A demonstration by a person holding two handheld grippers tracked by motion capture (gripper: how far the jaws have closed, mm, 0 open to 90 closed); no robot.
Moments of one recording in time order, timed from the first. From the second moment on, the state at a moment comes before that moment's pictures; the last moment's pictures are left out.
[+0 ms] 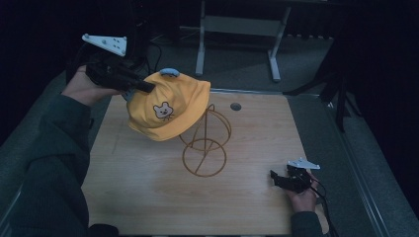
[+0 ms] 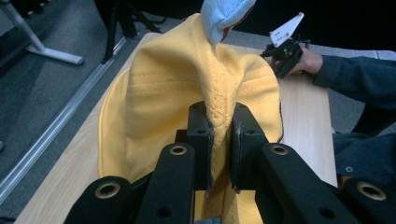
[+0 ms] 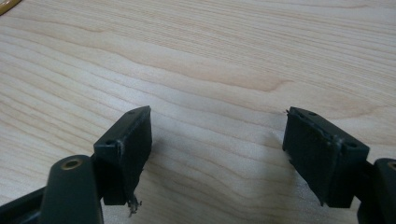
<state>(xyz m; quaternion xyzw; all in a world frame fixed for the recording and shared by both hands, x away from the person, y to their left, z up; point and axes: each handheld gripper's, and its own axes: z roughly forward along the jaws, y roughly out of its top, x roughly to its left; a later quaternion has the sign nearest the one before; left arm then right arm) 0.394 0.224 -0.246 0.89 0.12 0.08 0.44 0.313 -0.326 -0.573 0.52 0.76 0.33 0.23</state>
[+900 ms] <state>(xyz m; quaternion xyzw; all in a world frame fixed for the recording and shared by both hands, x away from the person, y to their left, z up) 0.407 0.170 -0.253 0.90 0.09 0.06 0.42 0.313 -0.326 -0.573 0.52 0.76 0.33 0.23</state>
